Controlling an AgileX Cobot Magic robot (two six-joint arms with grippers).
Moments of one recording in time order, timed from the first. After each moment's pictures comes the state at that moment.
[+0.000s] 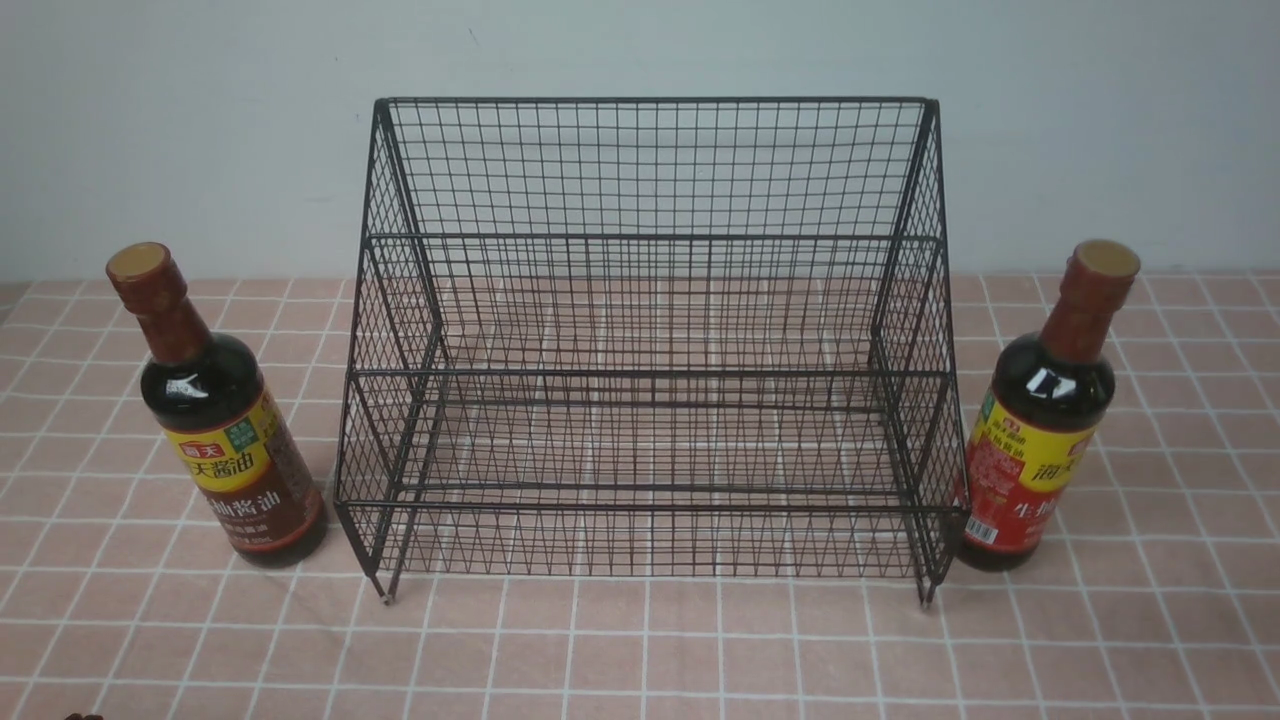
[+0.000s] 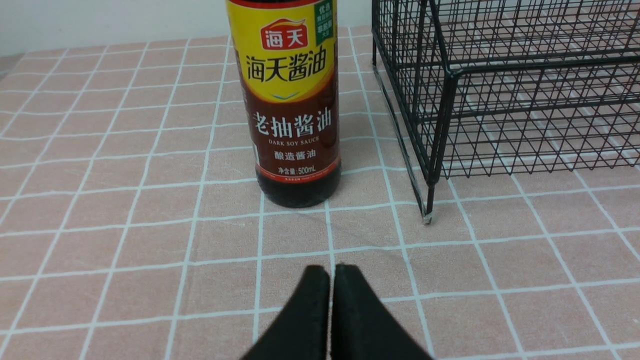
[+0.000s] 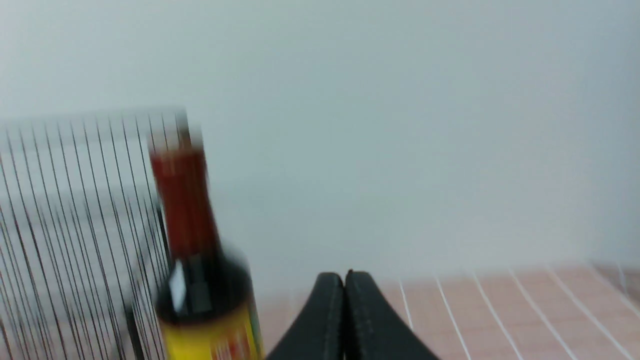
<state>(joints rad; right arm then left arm) -0.04 -0.01 0.03 0.16 -0.09 0.06 -0.09 -0.01 0.03 -0.01 0.38 0.03</state>
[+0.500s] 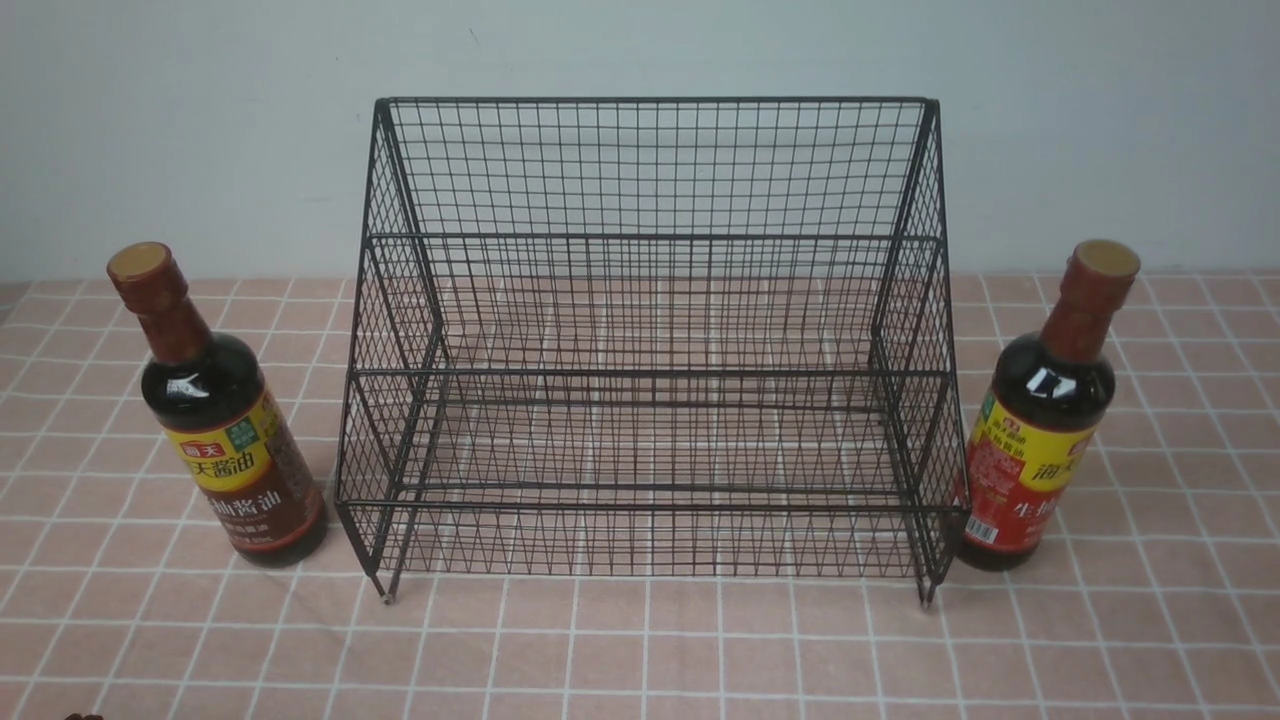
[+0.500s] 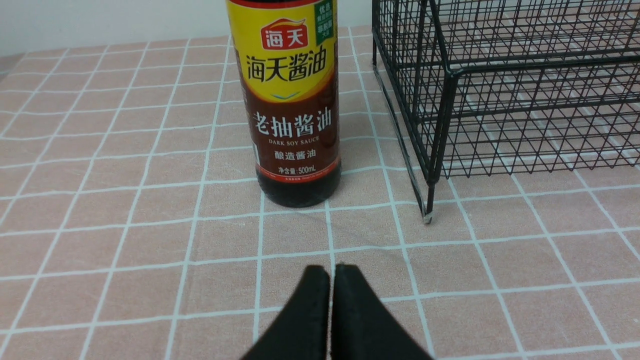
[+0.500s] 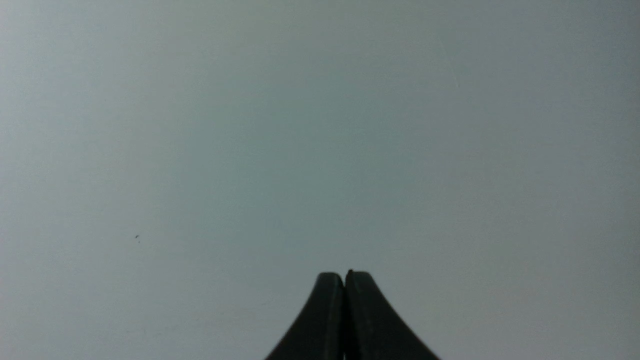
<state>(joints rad) -0.04 -0.01 0.03 0.19 -0.37 0.07 -0.09 -0.01 0.03 -0.01 0.38 0.03</state>
